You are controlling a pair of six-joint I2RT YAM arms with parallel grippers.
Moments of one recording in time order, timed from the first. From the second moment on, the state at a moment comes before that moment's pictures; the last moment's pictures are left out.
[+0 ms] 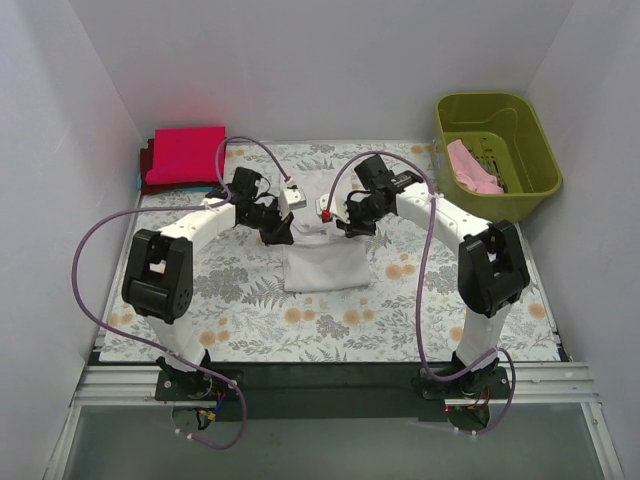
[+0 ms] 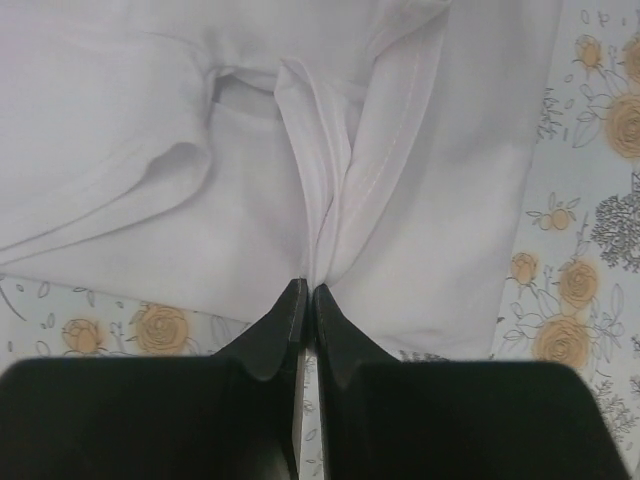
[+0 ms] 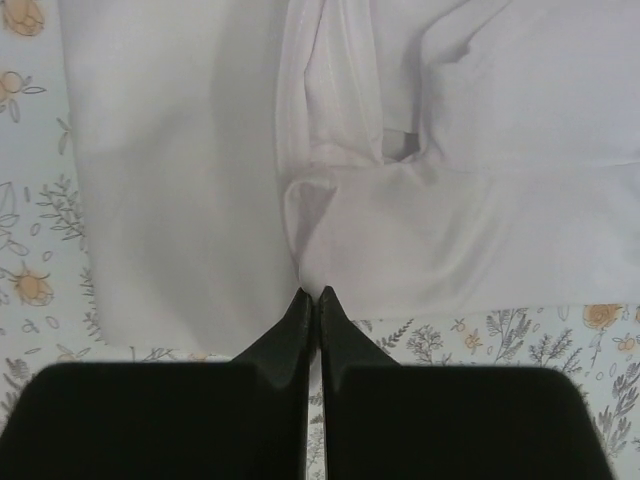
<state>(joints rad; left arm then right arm) -0.31 1.76 1.21 -0.52 0.75 0.71 0.56 1.83 1.48 -0.79 -0.52 -1.10</state>
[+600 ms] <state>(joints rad) -0.27 1.97 1.37 -0.45 0.66 0.64 0.51 2.04 1.72 -0.80 -0.49 -1.10</state>
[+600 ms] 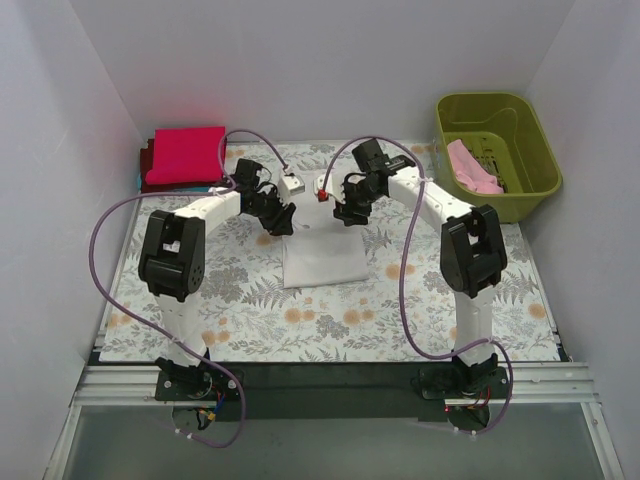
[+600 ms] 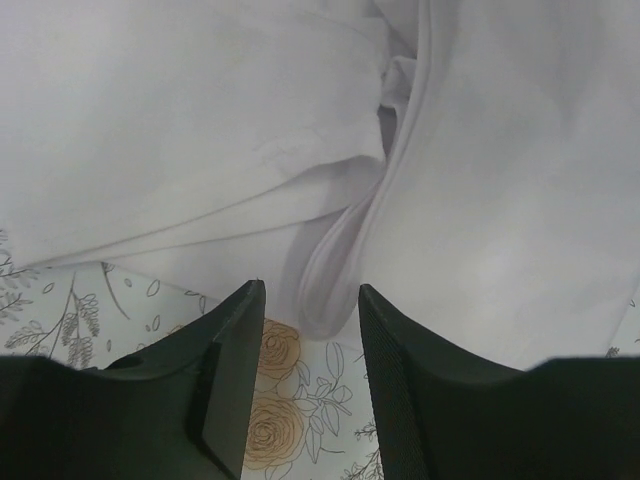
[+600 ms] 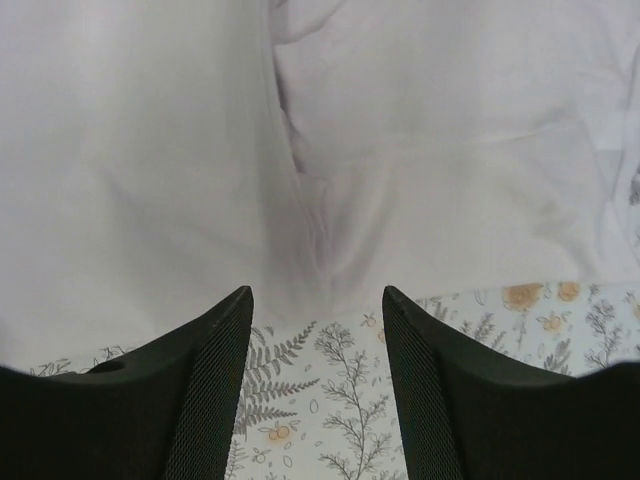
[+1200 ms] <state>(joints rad) -0.39 1.48 0.86 -0.36 0.73 0.57 0.60 1.64 1.14 -0.69 -0.51 -1.03</state>
